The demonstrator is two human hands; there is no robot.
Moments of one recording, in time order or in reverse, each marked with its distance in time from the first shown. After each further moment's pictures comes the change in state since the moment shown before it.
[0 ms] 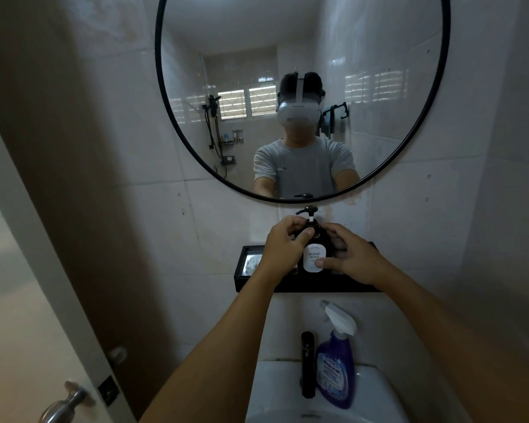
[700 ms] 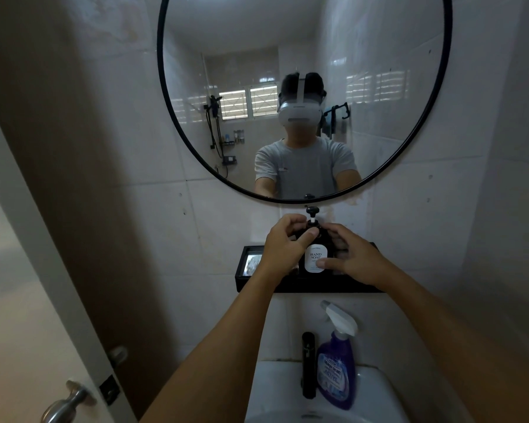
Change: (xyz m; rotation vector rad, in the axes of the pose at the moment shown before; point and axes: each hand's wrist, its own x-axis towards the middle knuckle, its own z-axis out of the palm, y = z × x) left_hand -0.003 0.000 -0.001 -0.033 0.007 -0.004; right_hand -0.002 -0.002 0.000 0.001 -0.003 0.008
